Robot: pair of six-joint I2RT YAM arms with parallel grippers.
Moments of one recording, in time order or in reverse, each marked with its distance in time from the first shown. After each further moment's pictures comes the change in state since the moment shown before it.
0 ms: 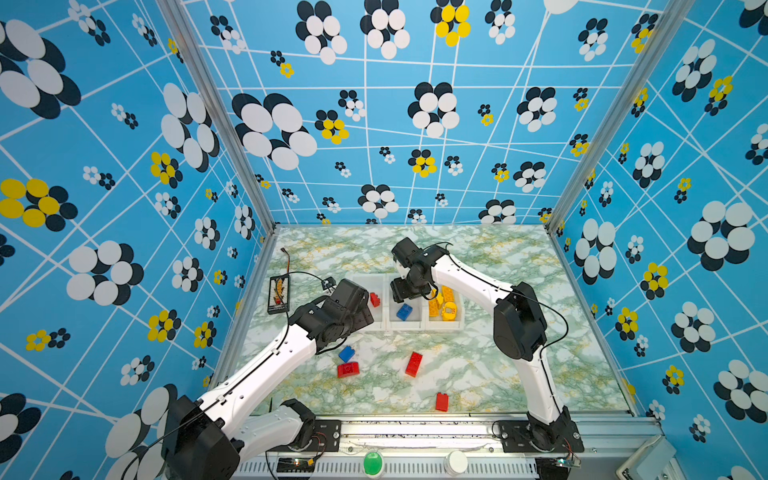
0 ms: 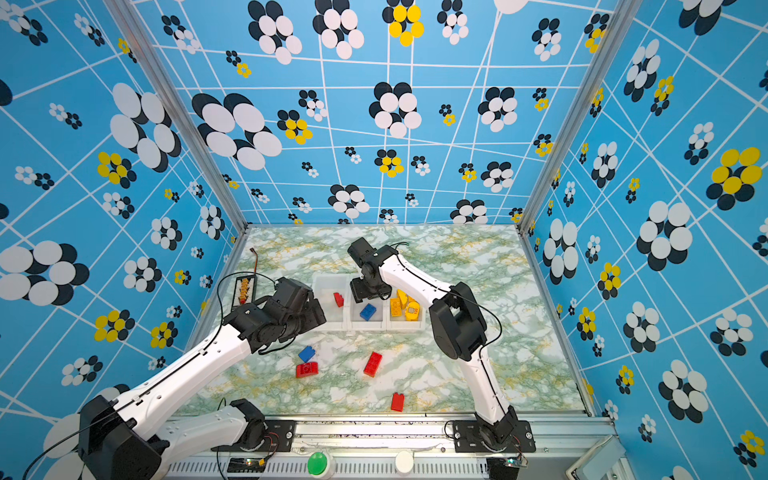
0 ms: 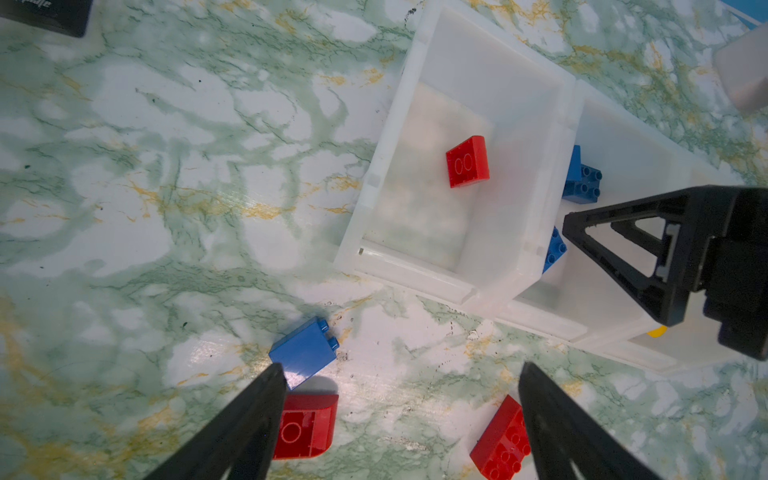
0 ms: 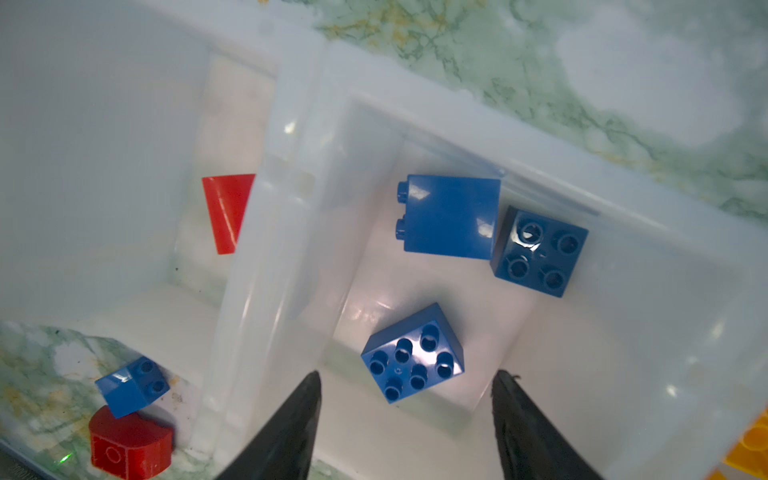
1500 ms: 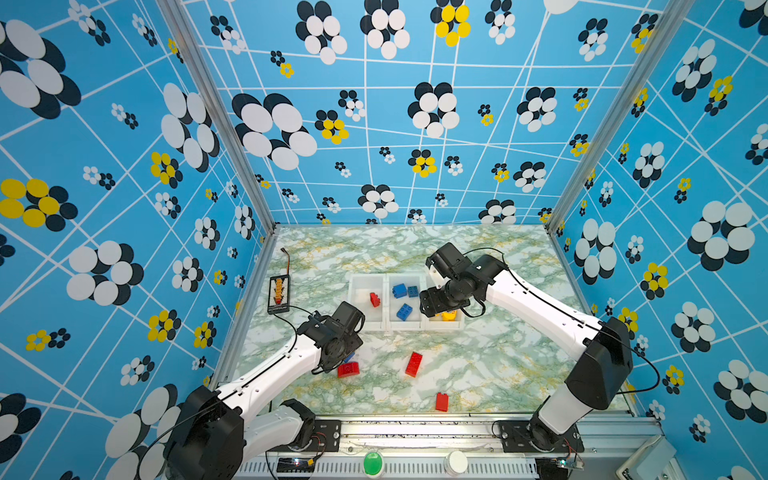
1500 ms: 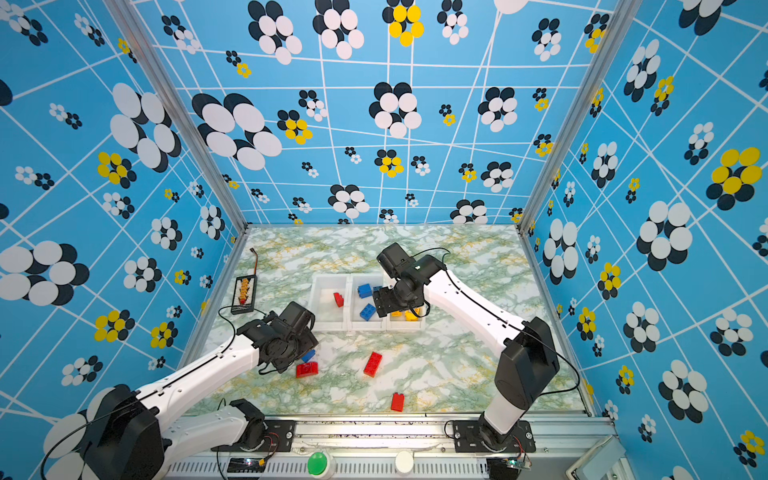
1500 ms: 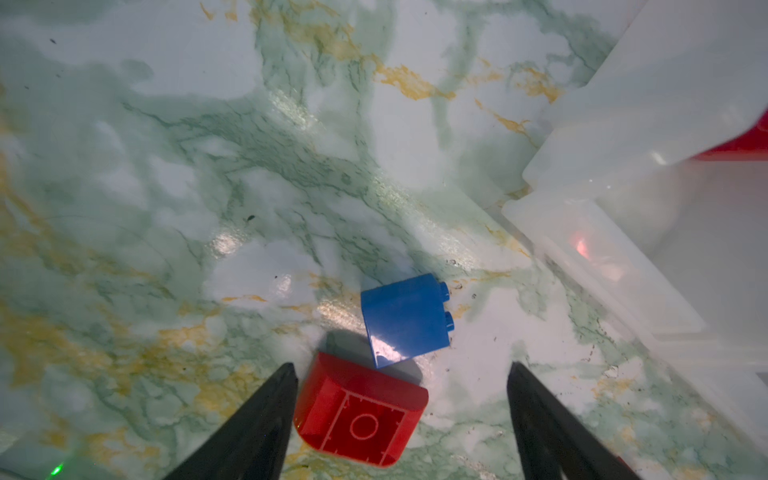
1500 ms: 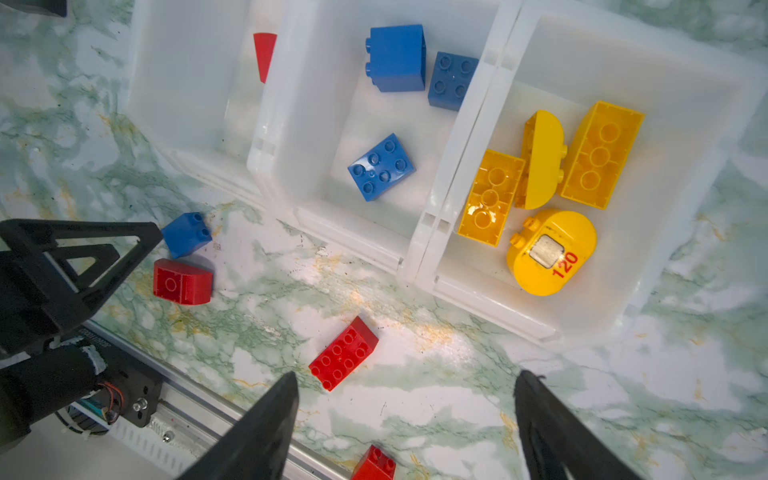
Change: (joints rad) left arm 0.033 0.023 -0.266 0.029 0.047 -0.294; right arm -0.013 -0.548 -0.439 -0.047 0.020 0.026
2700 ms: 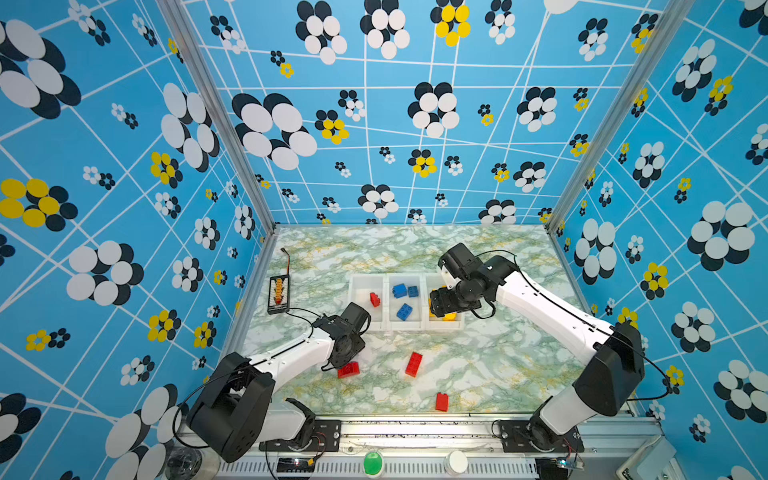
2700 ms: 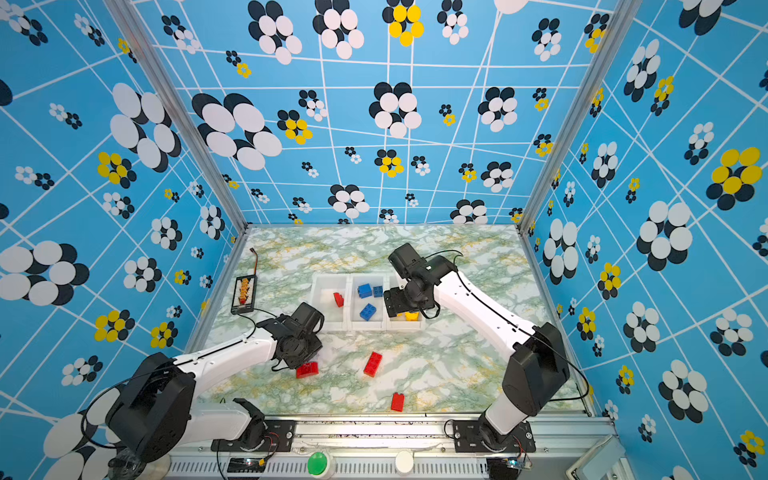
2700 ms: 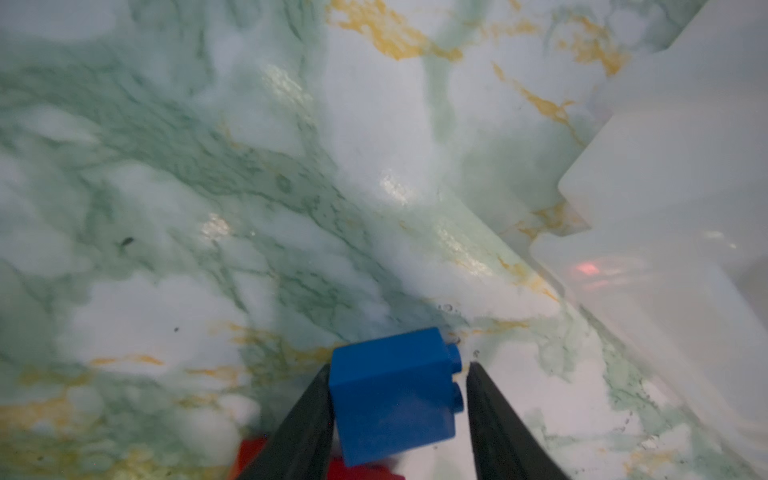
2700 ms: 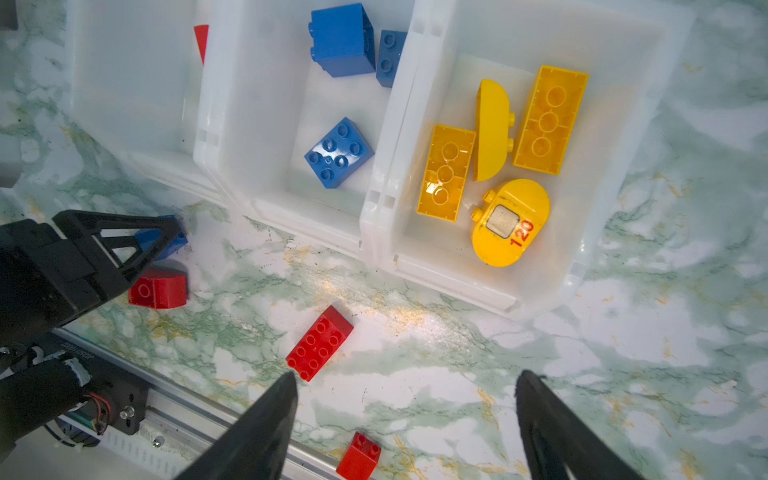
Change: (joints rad) left arm 0.005 0.175 -0.039 0.187 0.040 -0.019; right arm -0.052 -0.048 -0.054 -0.021 0.007 0.016
